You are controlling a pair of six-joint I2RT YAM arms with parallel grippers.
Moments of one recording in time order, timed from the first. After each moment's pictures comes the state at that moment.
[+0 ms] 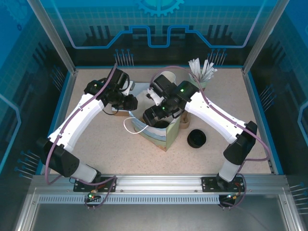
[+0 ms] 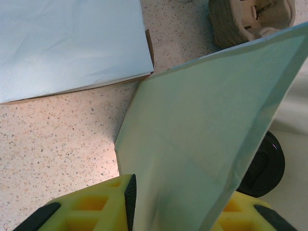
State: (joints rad) left arm -0.40 1.49 1.54 -1.13 0.16 -0.32; right arm 0.82 1.73 1.83 -1.24 -0.11 0.25
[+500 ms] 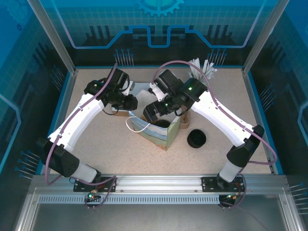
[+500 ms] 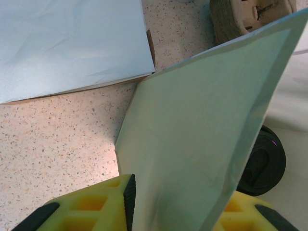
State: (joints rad) left arm -0.40 1.49 1.54 -1.13 0.15 -0.32; right arm 0.82 1.68 1.90 -1.27 -0.11 0.25
